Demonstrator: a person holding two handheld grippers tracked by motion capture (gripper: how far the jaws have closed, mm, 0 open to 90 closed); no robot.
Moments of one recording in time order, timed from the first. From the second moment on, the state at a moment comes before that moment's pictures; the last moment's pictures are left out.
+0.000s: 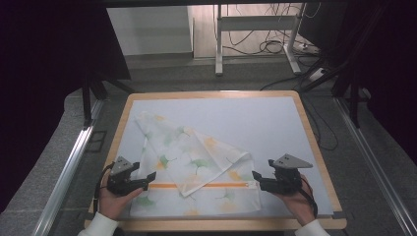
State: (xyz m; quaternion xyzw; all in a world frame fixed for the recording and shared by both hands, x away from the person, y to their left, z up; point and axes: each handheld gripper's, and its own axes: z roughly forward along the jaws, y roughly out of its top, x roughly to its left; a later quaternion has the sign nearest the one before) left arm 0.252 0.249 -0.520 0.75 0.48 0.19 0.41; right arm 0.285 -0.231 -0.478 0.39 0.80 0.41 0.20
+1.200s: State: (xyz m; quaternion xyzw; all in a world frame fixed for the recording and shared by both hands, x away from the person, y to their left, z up) left arm 0.255 0.245 -0.519 0.75 0.49 0.19 0.42; right arm 0.294 -0.162 -0.448 0.33 0.82 0.44 0.16
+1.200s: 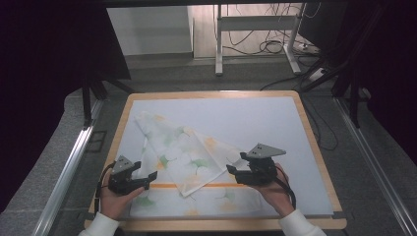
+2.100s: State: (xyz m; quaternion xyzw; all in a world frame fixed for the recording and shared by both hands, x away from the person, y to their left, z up) left arm 0.255 0.243 -0.521 0.75 0.48 0.18 0.41; right arm 0.292 -0.102 -0.465 0.29 0.86 0.41 0.10
